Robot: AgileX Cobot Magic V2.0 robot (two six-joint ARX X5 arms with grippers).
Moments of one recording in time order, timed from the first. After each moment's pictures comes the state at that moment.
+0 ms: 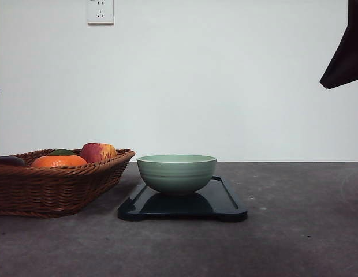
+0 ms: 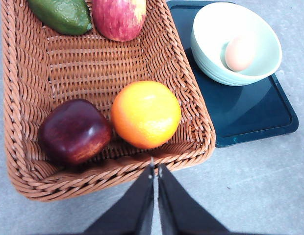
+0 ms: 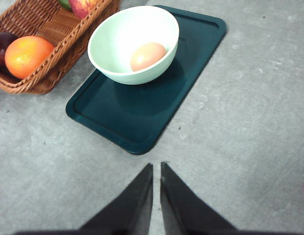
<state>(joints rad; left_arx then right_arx) -0.32 0.77 0.69 -0.61 0.11 -0.19 0.34 0.80 0.67 -0.51 -0.31 0.07</state>
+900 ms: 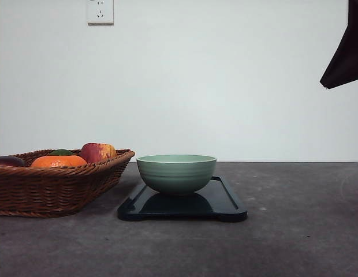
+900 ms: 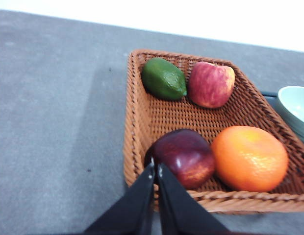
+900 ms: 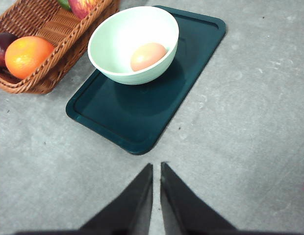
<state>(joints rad) -0.01 0.07 0.06 -0.19 0.10 -0.13 0.34 0.80 0.67 -0.51 -0.31 0.07</state>
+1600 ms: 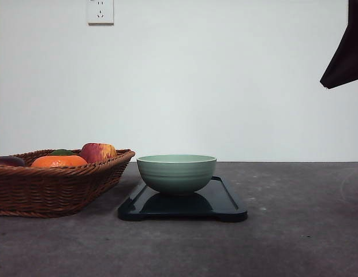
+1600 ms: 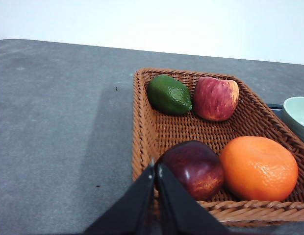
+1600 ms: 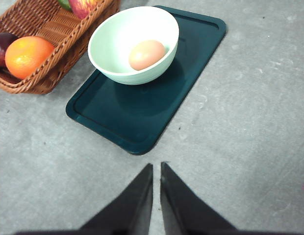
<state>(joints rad) 0.01 0.00 0.03 -0.17 0.10 -0.09 0.34 0.80 0.67 -0.51 -0.31 0.07</state>
